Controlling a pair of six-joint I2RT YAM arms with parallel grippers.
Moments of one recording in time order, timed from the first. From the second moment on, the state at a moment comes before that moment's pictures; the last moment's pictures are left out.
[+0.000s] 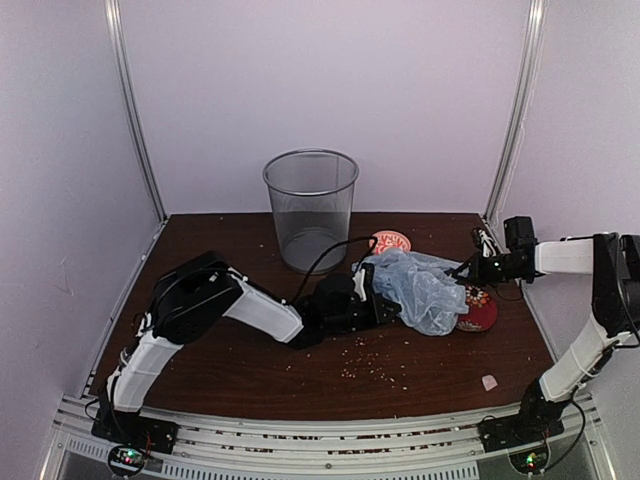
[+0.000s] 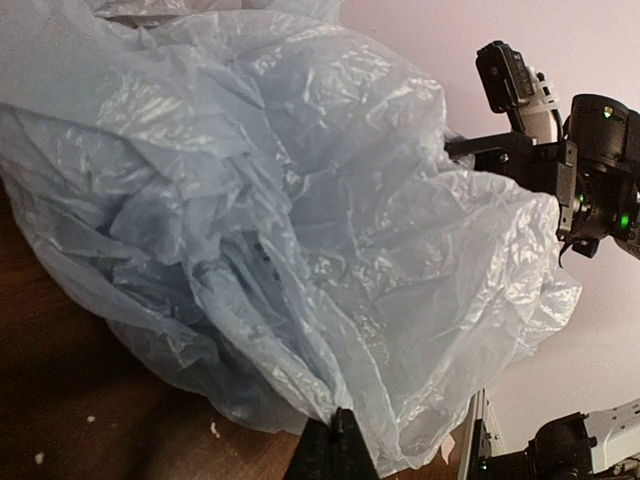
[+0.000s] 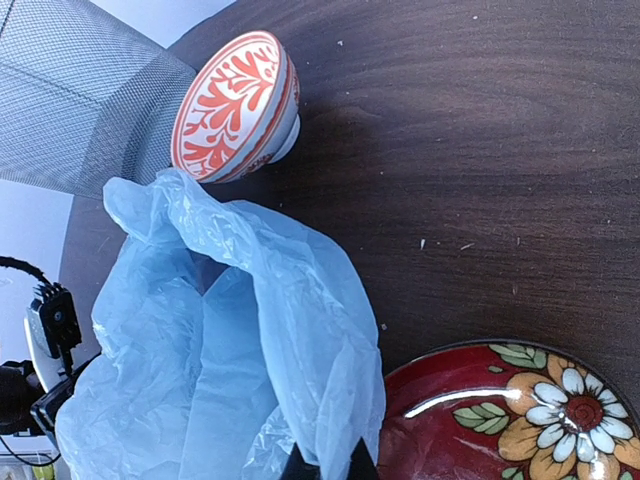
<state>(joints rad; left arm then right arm) -1.04 2.41 1.44 0.75 0.17 -0.97 -0.05 1.58 0.87 -0.18 -0.64 0.19</state>
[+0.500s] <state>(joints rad) -1.01 1.58 0.94 0.50 0.07 -0.65 -0.04 1.31 0.95 -0.28 -0.69 0.15</state>
